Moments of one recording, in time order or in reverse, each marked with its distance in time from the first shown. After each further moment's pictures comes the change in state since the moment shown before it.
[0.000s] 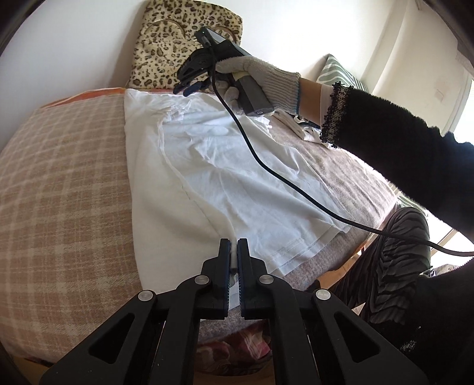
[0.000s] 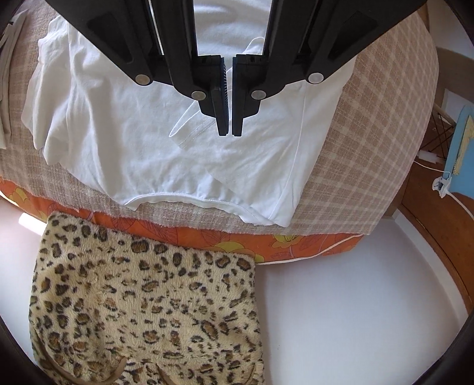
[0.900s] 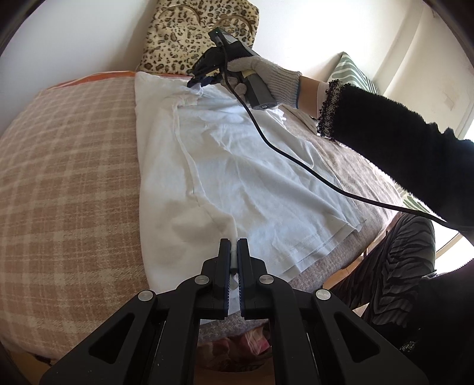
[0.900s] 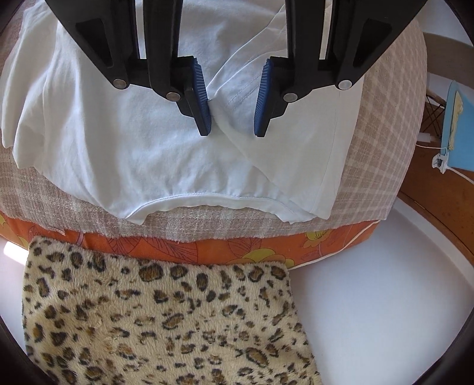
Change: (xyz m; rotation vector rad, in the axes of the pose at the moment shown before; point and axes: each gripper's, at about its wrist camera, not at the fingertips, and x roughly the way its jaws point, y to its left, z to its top) left arm 0.009 0.020 -0.002 -0.066 0.041 0.009; right arm 0.044 -0.039 0.016 0.048 0.032 0.025
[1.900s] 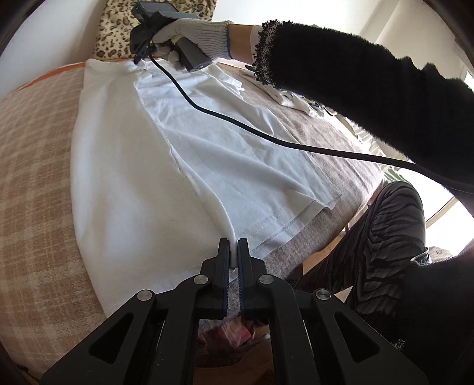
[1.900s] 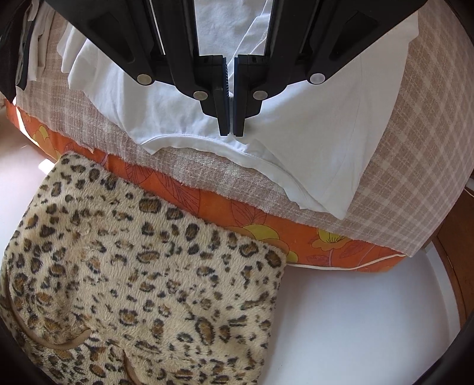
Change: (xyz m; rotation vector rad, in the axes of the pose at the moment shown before) left arm 0.035 -0.051 -0.007 0.105 0.107 -0.094; right arm 0.011 0.035 0.020 -0.259 -0.034 -0.254
